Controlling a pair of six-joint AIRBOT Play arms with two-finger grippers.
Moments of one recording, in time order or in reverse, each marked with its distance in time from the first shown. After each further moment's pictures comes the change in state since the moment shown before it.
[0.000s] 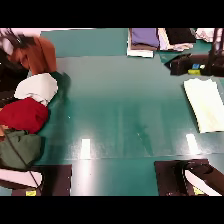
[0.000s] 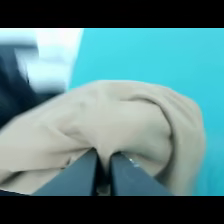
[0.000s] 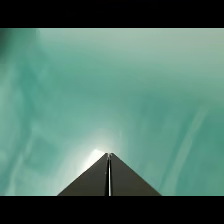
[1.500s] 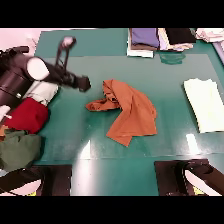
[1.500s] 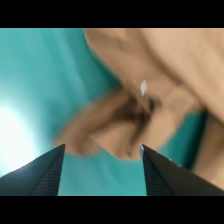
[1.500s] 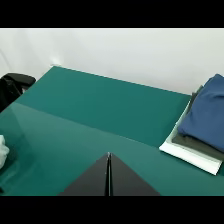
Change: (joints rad) left arm -0.472 0.319 -0.508 -0.565 -0.460 0.145; right arm 0.000 0.000 0.403 -0.006 -0.002 0.000
